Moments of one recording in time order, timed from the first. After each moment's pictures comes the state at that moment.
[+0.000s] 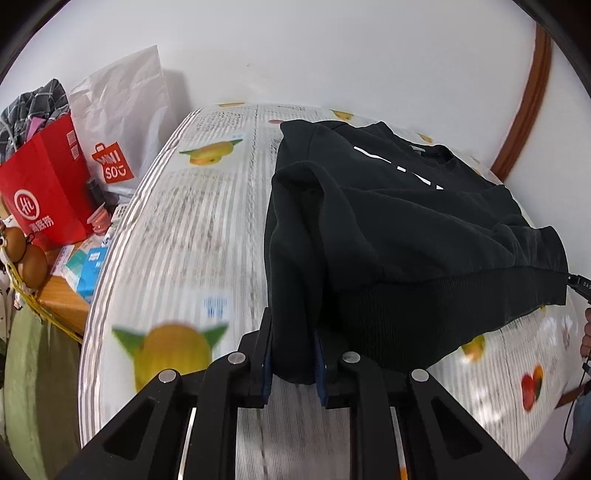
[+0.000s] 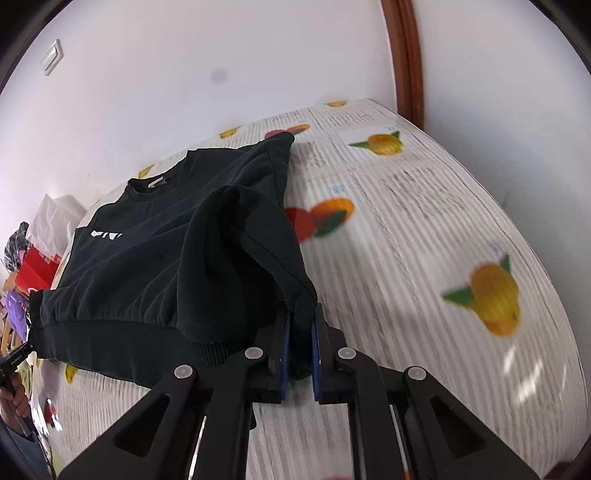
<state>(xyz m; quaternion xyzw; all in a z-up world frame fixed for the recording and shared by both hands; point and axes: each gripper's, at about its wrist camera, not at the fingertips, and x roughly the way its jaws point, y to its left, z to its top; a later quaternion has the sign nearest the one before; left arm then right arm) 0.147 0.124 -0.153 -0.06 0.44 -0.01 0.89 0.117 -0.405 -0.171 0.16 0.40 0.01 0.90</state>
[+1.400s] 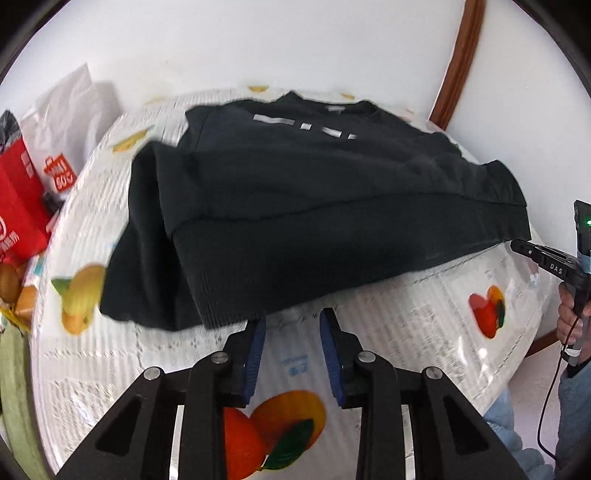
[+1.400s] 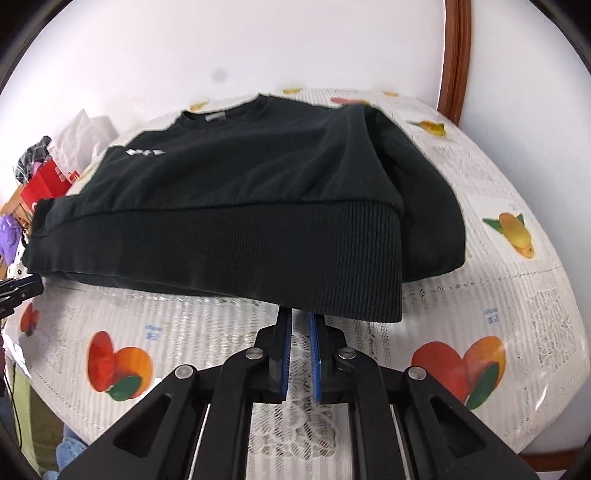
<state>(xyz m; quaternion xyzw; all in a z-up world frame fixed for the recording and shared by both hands) 0.097 0.046 -0.153 -0.01 0.46 -0.10 0.88 0.044 -0.309 -0.184 0.05 0.39 0.04 0.92</state>
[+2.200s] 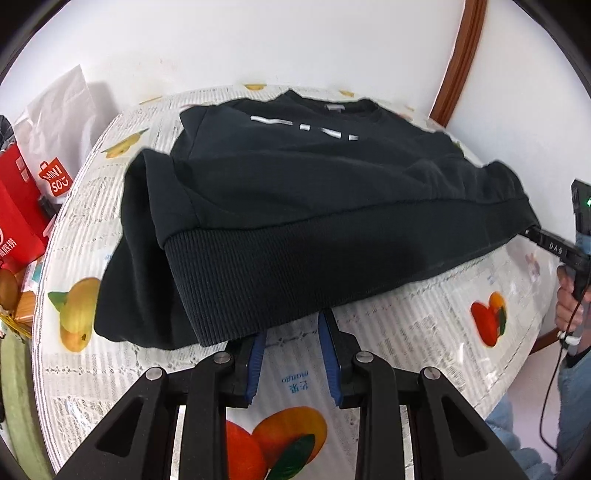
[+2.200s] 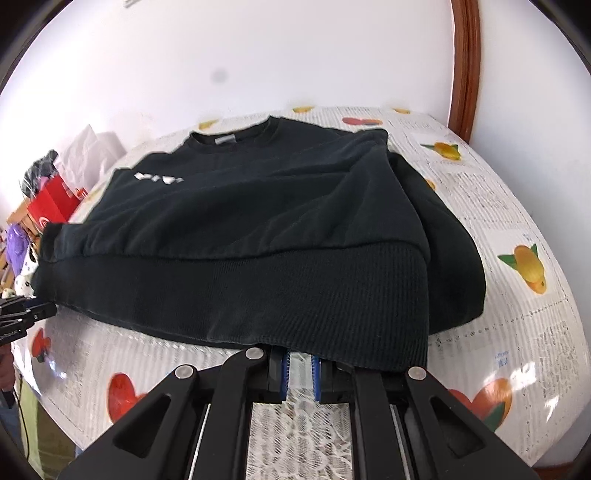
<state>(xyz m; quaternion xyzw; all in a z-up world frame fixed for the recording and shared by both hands) 0.111 0.047 -0.156 -0.01 0.47 -0.10 0.88 0.075 -0.303 -0.170 0.08 0.38 0.06 0.92</state>
